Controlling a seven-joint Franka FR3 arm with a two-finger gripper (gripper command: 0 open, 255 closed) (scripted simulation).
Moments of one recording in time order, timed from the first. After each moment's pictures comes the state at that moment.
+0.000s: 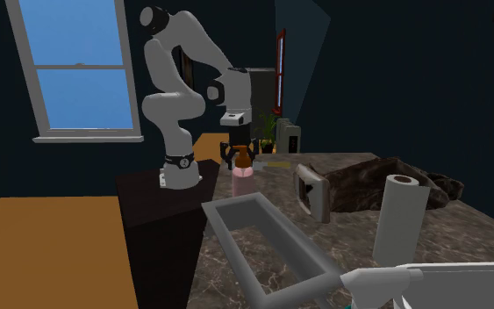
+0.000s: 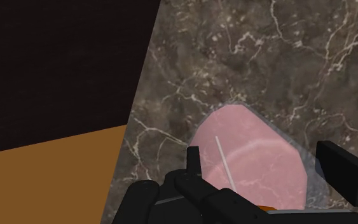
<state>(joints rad) 0.15 -0.58 0.47 -3.01 0.43 2.46 0.38</state>
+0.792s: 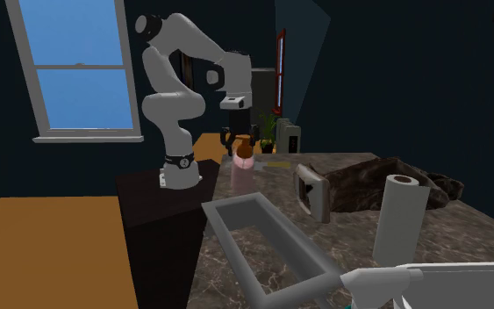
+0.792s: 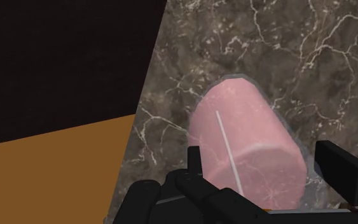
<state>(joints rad) 0.15 -0.74 0.43 -2.95 0.38 2.24 0.39</state>
